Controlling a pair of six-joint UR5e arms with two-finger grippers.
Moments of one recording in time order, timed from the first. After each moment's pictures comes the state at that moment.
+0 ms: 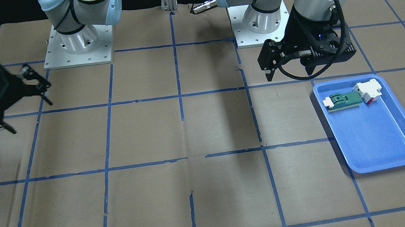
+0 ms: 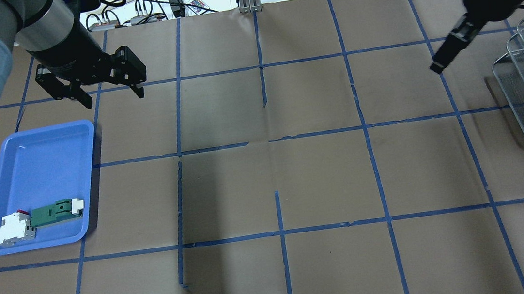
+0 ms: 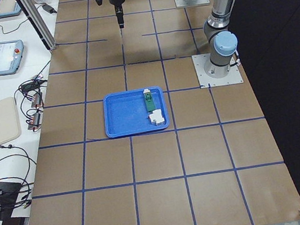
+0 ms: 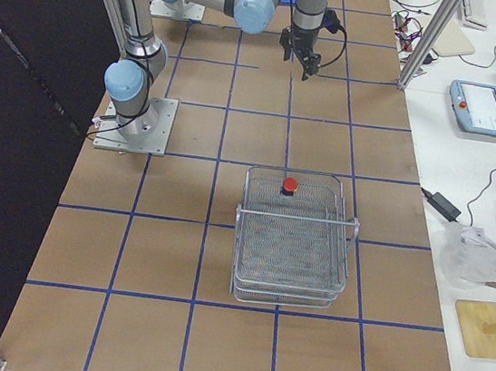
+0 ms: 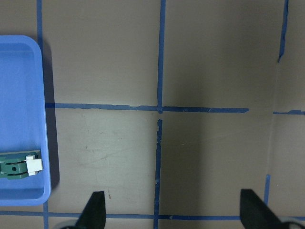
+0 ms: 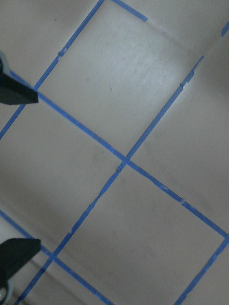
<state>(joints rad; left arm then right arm) -1.56 -1.61 -1.56 -1.51 1.56 -0.04 1.48 -1.56 1.63 -1.66 -1.50 -0.73</state>
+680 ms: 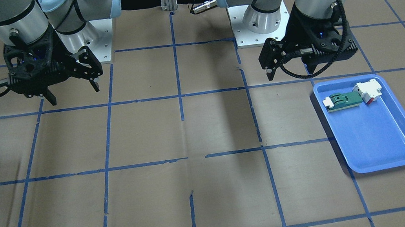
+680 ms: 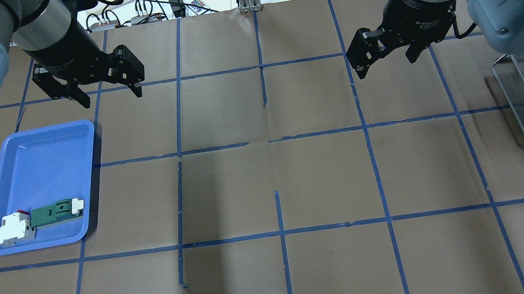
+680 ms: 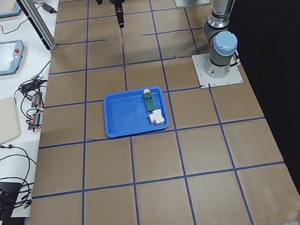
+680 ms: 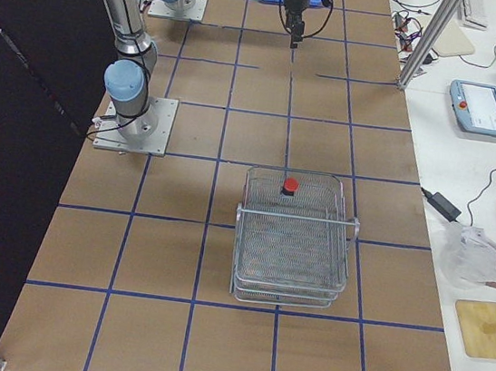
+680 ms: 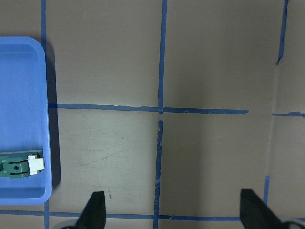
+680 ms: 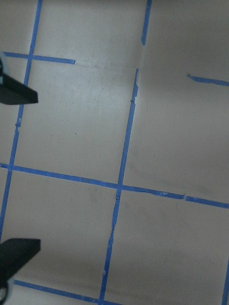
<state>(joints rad) -1.55 -1.61 -1.55 -1.51 1.56 -0.04 1.59 -1.57 1.59 -1.66 -1.52 -0.11</state>
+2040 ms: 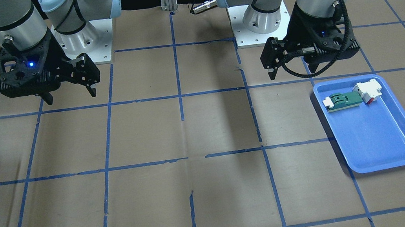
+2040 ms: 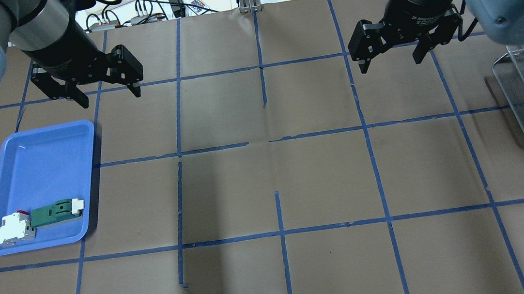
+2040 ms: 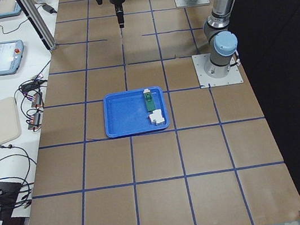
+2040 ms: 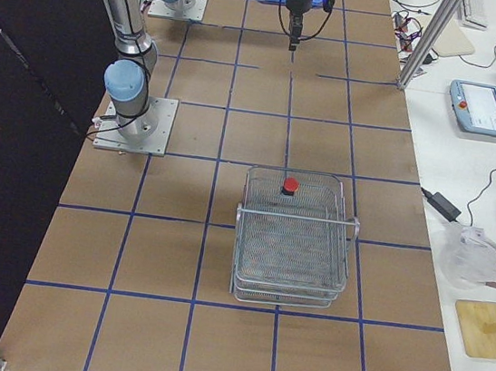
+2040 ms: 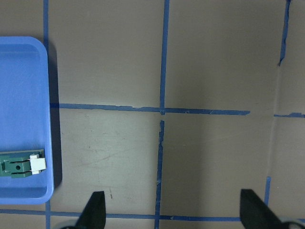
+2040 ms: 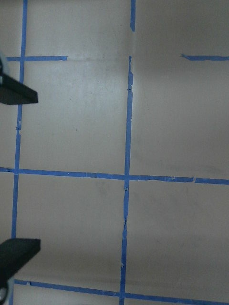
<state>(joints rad) -1.55 -1.61 -1.55 -1.52 1.57 -0.04 1.59 -1.56 1.58 -1.64 -1.54 -0.03</state>
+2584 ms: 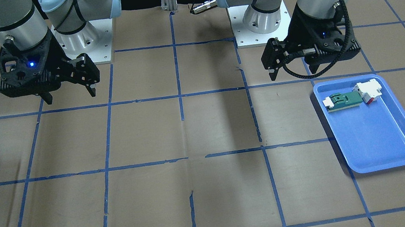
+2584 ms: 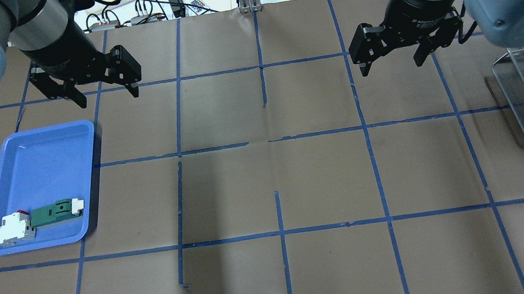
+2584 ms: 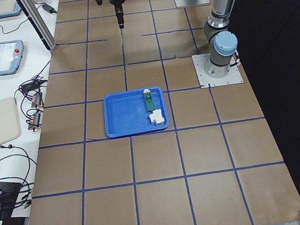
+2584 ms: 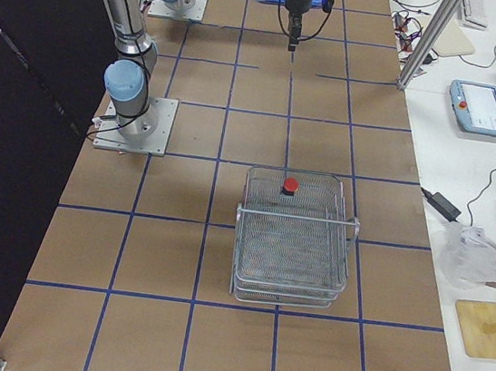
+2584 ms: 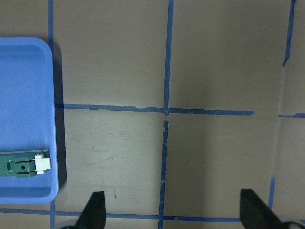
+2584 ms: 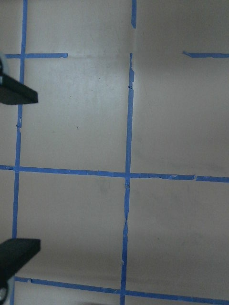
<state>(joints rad) -1.55 -1.61 -1.55 -1.52 1.57 -0.04 1.59 -1.56 1.59 -1.64 -1.55 -0.03</state>
